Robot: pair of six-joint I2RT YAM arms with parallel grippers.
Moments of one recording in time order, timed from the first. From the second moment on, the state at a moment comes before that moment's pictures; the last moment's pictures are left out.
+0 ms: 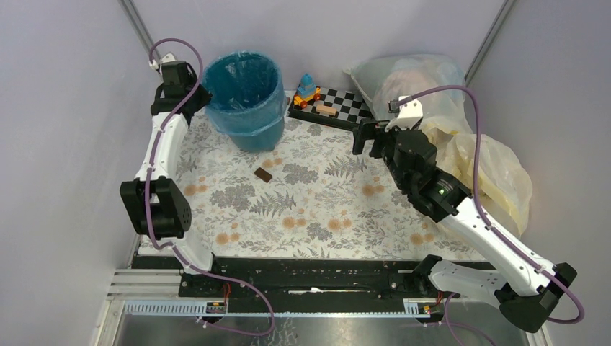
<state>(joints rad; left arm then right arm) 0.07 1.69 1.66 -0.47 -0.04 -0.58 0.74 1.02 1.16 -0.28 0.50 0.21</state>
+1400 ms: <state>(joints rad) 0.09 0.87 0.68 0.03 -0.04 -0.86 0.69 0.99 0.64 0.04 0.29 0.23</state>
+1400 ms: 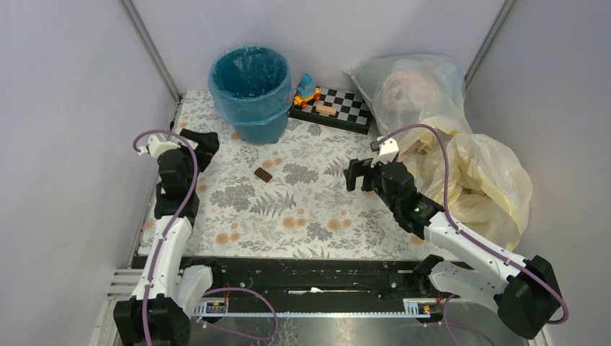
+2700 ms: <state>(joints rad) 0.09 1.02 0.26 0.62 -0.14 -0.48 0.14 1.30 0.14 1.01 0.25 0.04</state>
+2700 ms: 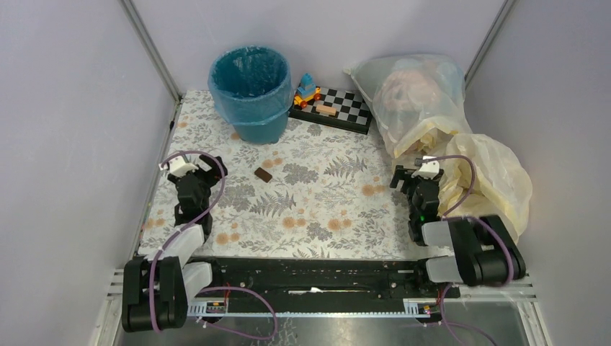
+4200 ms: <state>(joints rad) -0.05 1.51 0.23 1.12 -0.08 -0.08 0.10 1.57 0.21 1.15 0.33 0.04</state>
